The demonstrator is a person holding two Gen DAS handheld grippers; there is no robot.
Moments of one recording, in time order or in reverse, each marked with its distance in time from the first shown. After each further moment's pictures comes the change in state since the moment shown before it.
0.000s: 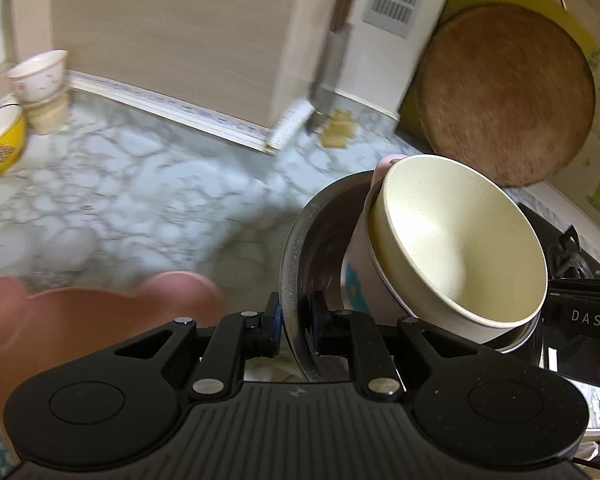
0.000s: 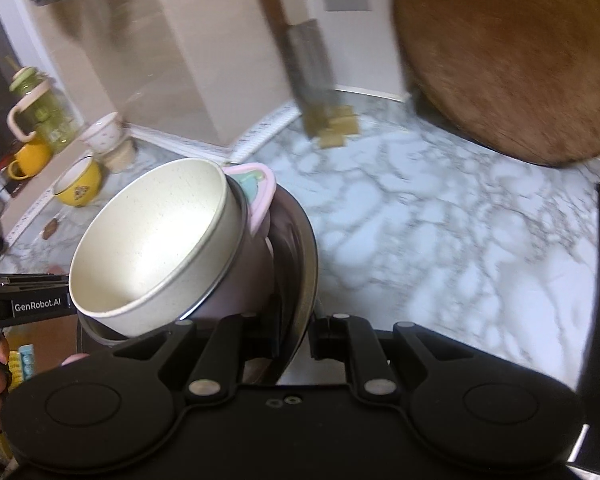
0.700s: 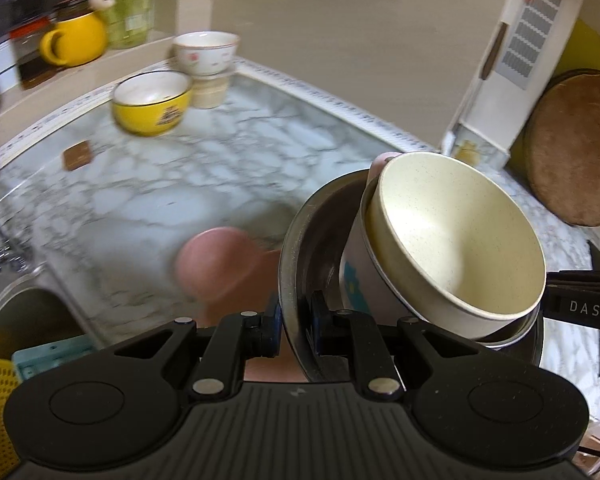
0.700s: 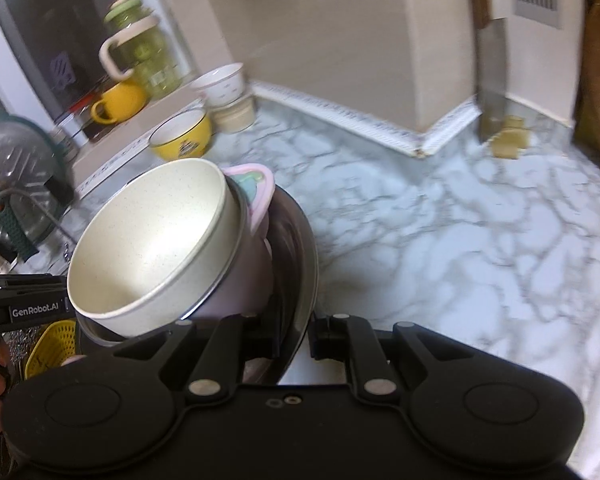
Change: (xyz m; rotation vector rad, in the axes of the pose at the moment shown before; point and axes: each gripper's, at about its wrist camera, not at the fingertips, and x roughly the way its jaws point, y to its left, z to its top) left arm -0.075 0.147 -0.039 -0.151 -0.035 0.178; right arm 0.058 0.160 0.012 -0.163 0.070 0.166
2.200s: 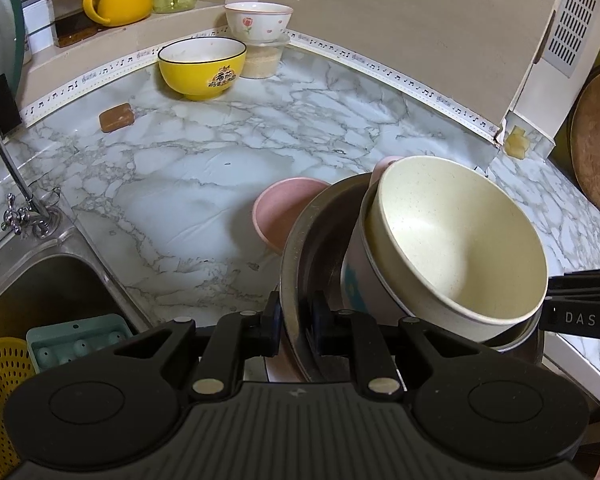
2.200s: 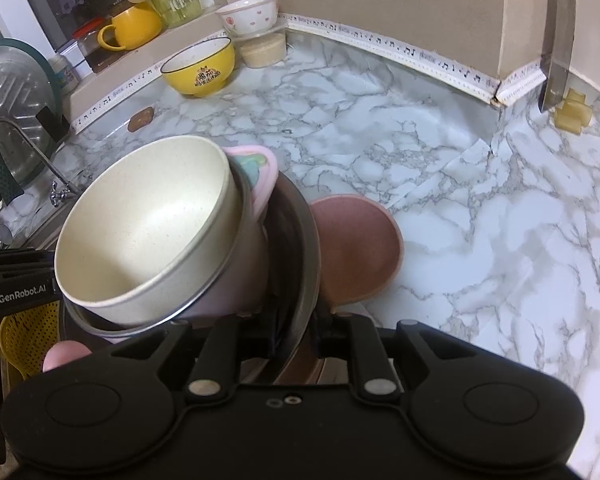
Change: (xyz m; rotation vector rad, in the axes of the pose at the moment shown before) left arm 0.029 0.042 -0.029 -0.027 0.010 0.073; right arm 0.070 0.035 -0.021 -0.066 0.118 -0.004
